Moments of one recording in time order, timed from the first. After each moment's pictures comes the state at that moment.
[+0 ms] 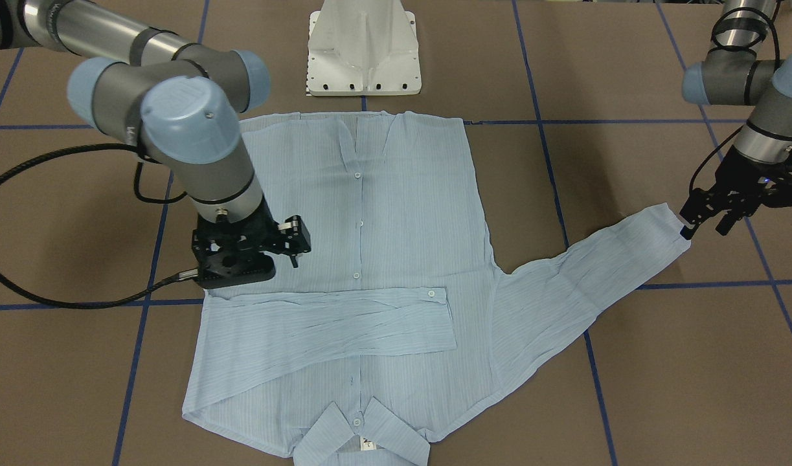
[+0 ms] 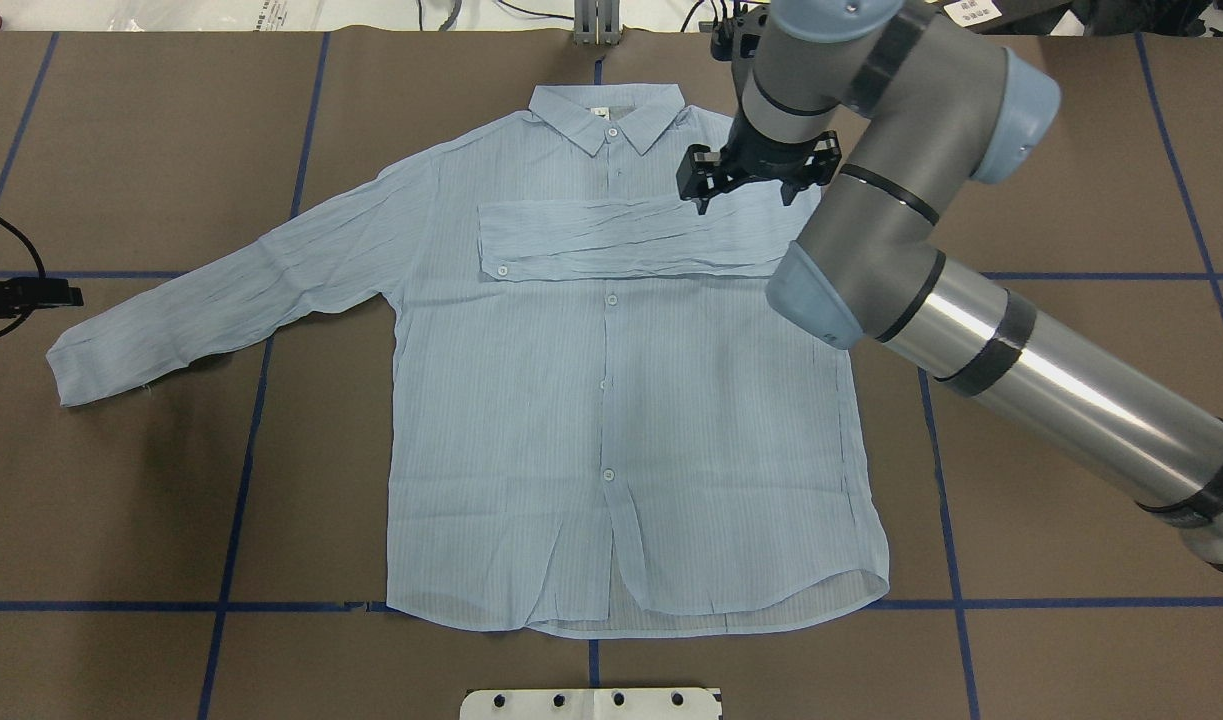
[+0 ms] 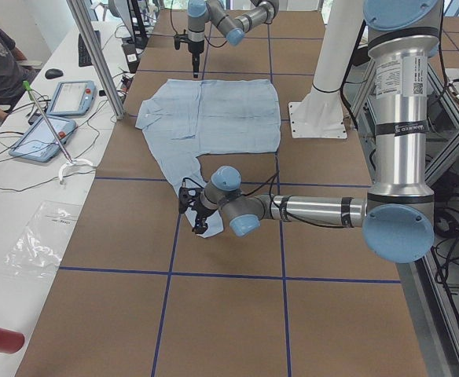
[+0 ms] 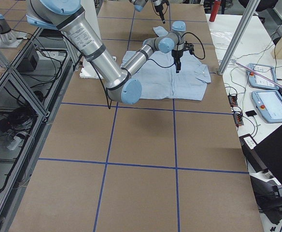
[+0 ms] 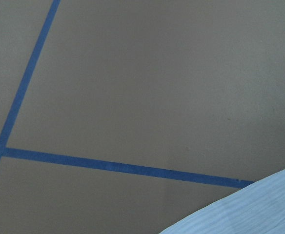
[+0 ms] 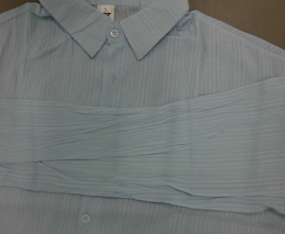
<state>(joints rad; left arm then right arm) -0.97 -1.49 -1.55 -2.55 -1.90 -1.09 0.83 -0.84 1.56 -1.60 2.03 0.83</state>
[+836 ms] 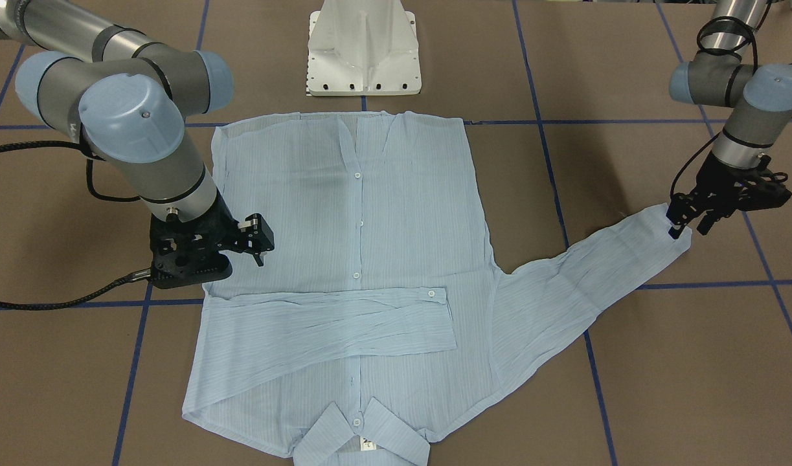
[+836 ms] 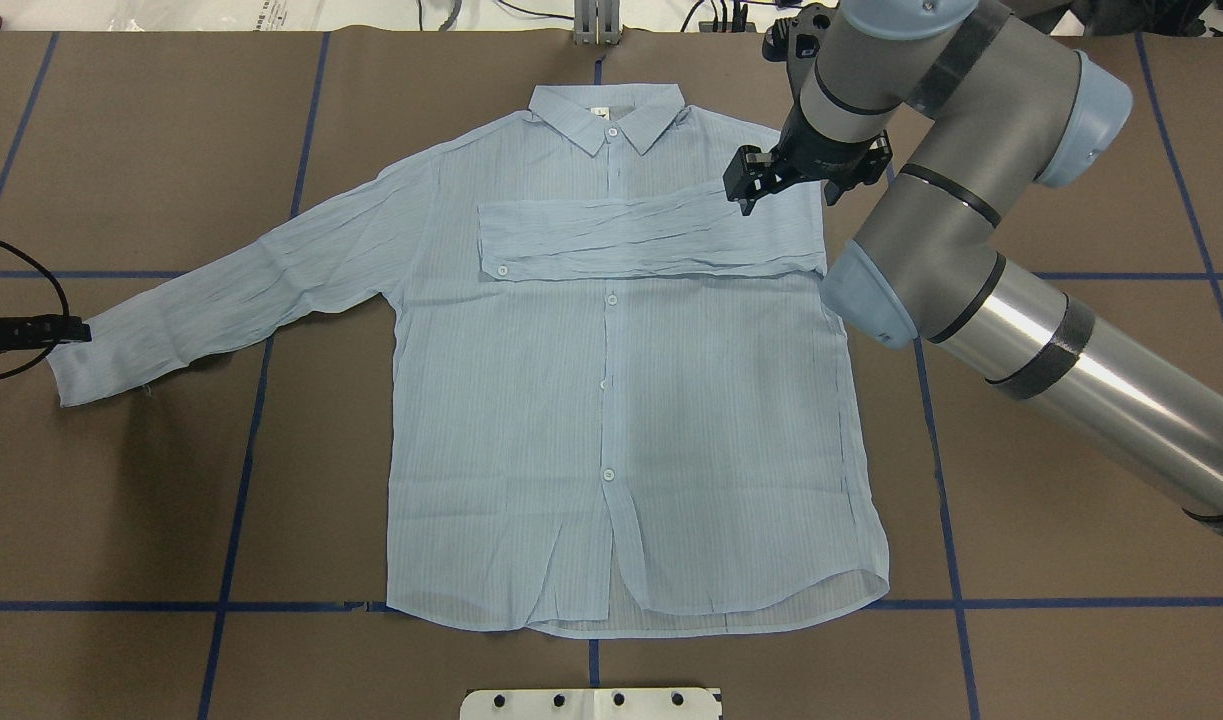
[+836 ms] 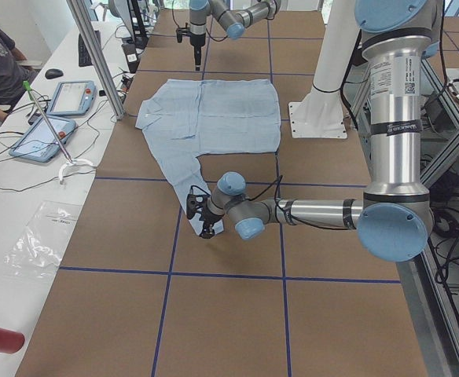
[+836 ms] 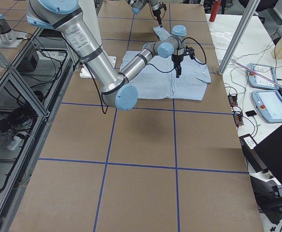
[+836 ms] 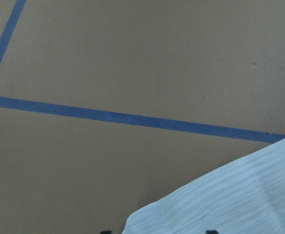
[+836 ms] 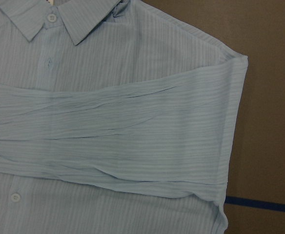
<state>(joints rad) -0.91 -1.47 -1.52 -2.55 -1.85 -1.09 0.85 -0.89 1.59 -1.60 2.04 0.80</state>
